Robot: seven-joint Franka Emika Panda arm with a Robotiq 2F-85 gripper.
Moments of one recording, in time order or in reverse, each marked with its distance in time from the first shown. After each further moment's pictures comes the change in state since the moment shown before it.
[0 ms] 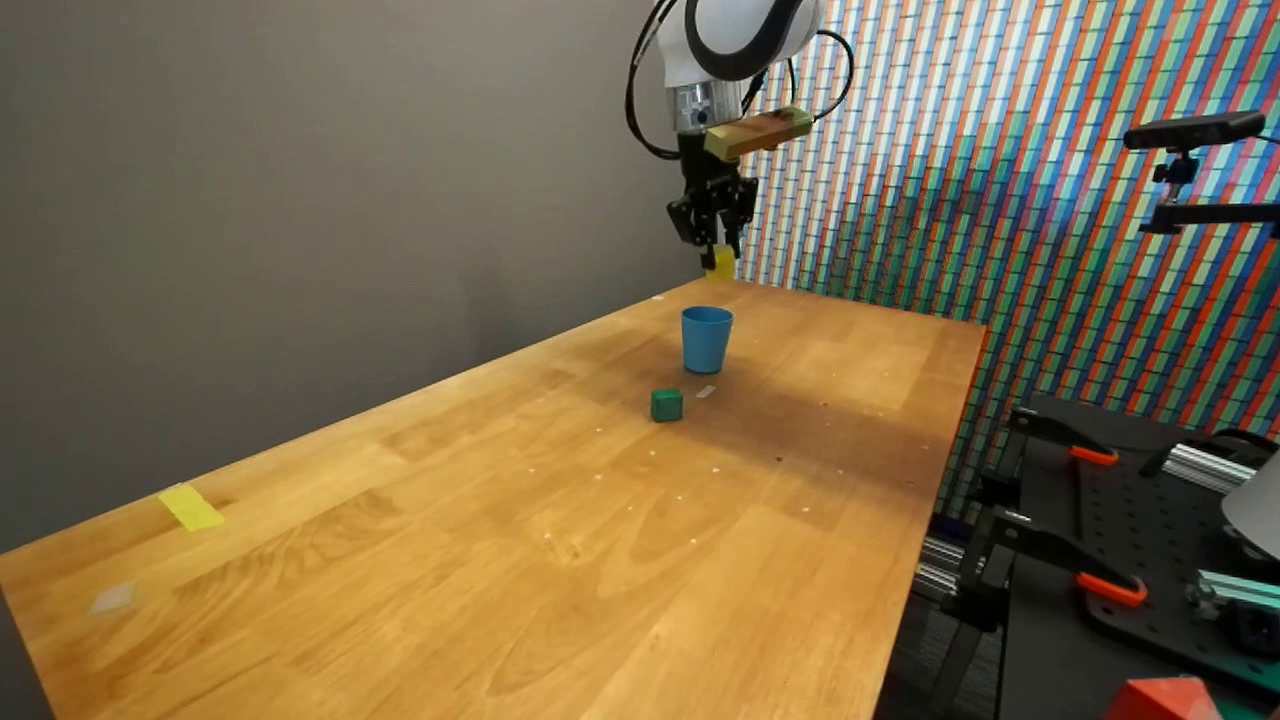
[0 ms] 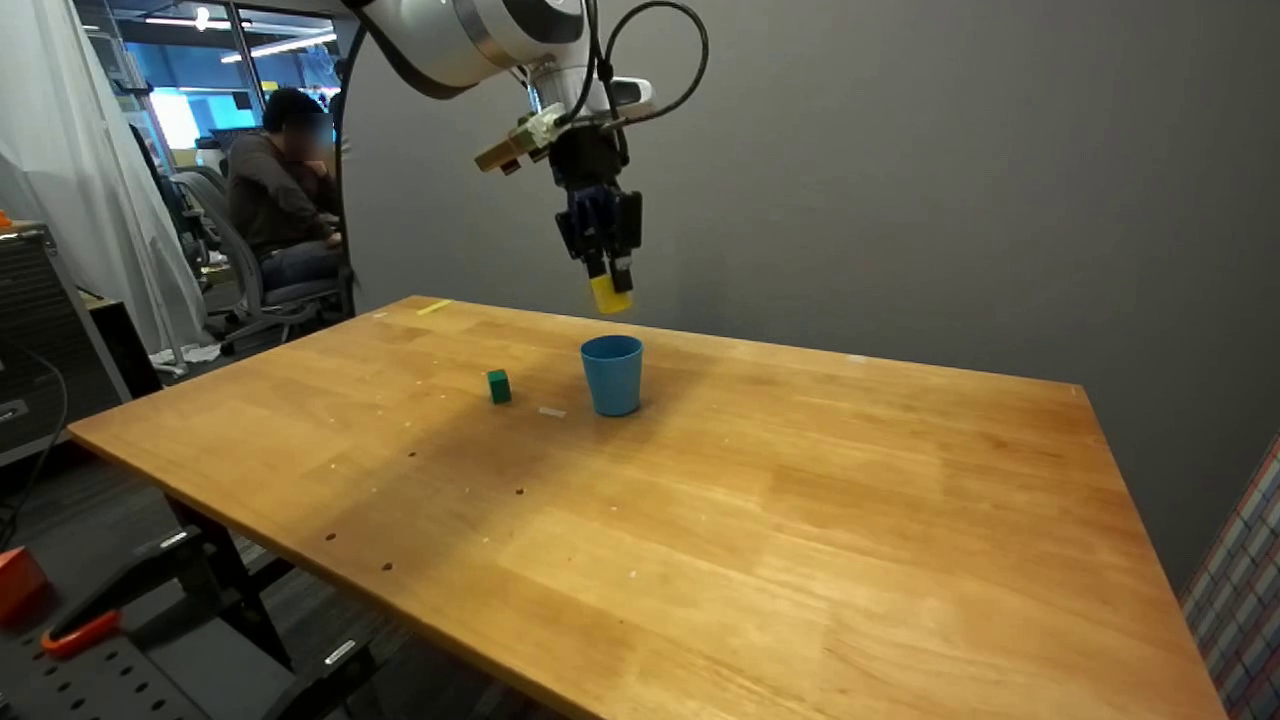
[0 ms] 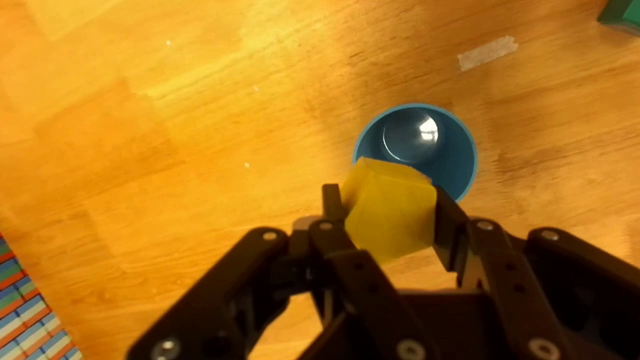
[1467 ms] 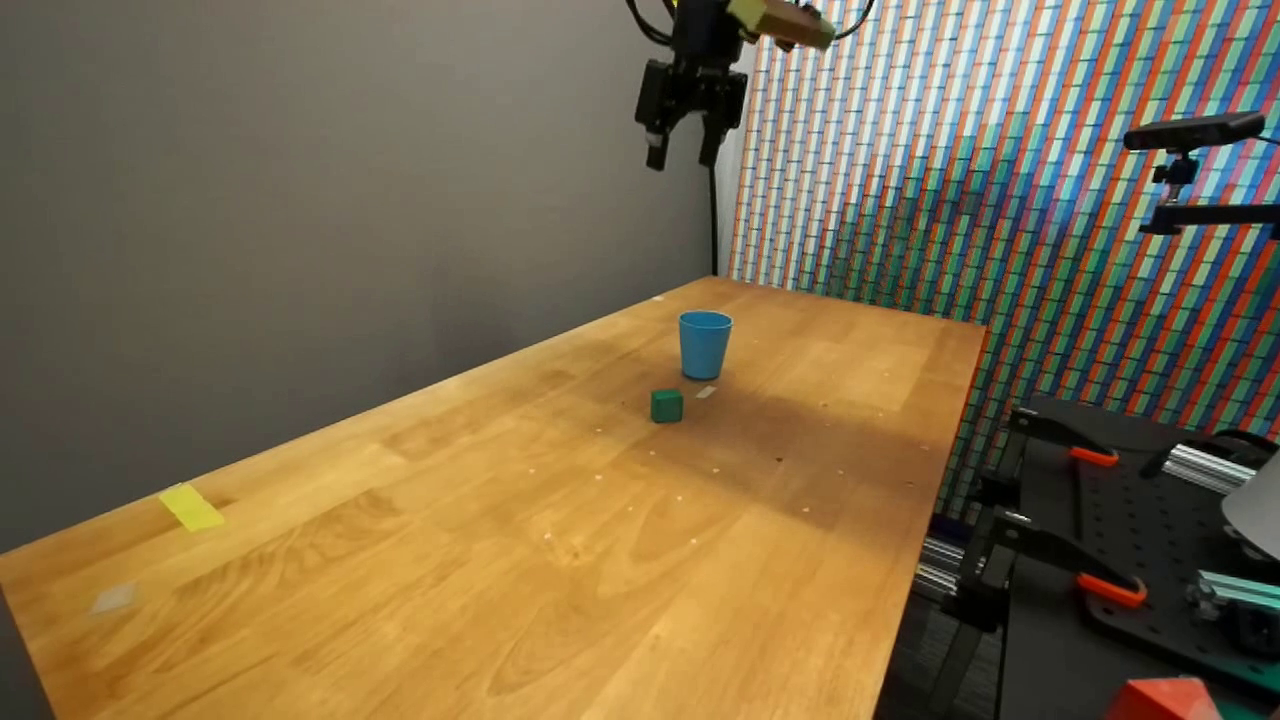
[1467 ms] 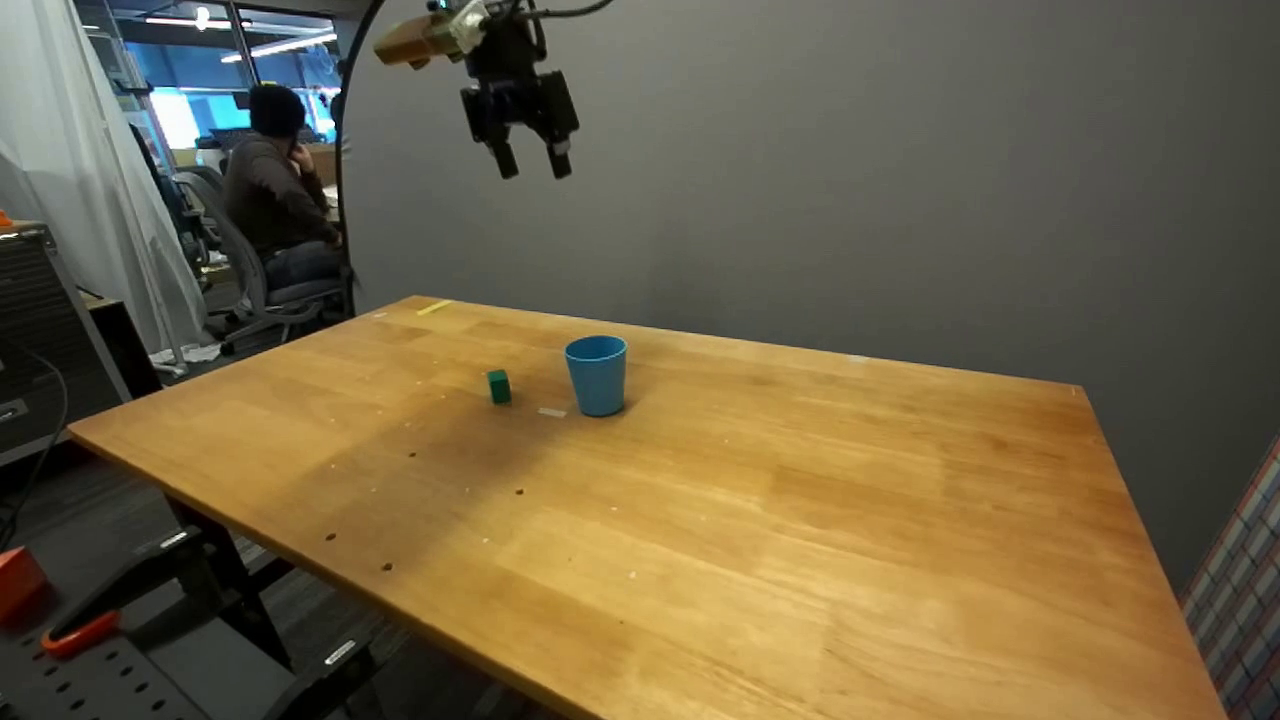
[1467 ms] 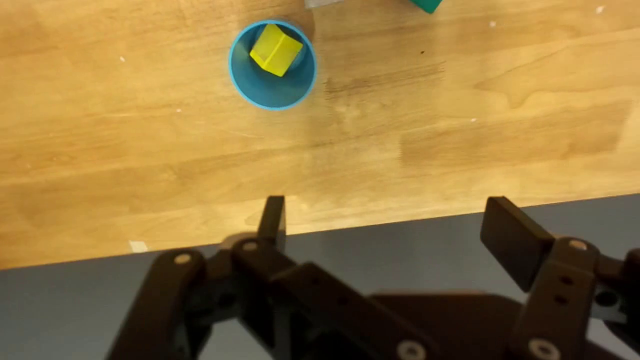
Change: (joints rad) arm 0.015 -0.324 0.101 -0.204 0.132 0.193 -0.186
